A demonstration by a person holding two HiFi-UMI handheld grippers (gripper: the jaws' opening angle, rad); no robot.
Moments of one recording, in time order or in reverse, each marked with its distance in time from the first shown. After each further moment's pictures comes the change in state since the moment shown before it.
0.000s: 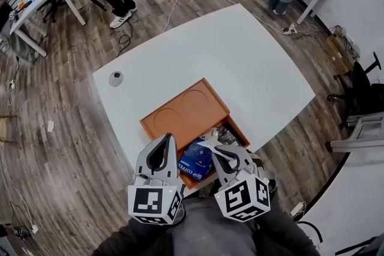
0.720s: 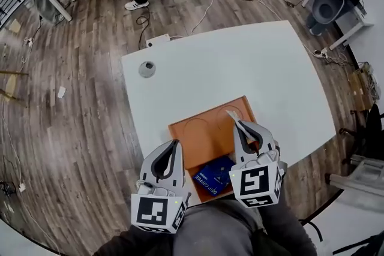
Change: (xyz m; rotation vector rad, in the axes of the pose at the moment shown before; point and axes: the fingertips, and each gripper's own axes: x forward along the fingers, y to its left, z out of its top) left arm -0.004 0.057 0.016 -0.079 -0.003 0.184; right arm 0.060 -0.090 0.076 -0.013 -0.123 -0.128
